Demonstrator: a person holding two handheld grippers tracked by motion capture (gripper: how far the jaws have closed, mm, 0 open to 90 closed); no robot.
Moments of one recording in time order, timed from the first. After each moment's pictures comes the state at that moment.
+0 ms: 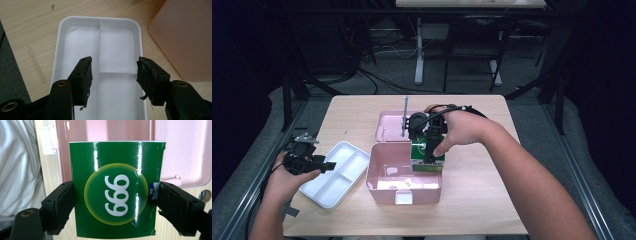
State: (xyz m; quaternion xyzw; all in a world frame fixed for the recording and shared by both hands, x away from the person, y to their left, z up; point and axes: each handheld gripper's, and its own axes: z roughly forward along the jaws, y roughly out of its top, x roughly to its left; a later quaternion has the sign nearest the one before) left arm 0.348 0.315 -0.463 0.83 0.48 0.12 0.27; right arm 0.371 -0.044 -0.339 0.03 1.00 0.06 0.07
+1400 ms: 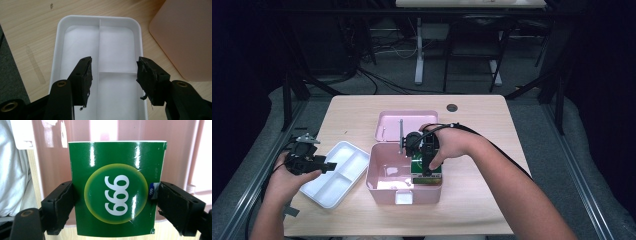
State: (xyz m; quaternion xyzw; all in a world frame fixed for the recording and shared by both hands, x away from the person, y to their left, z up) left arm 0.349 0.313 -0.465 0.83 0.48 0.11 0.27; right arm 0.379 -0.031 -0.413 0.02 1.00 0.02 0.04
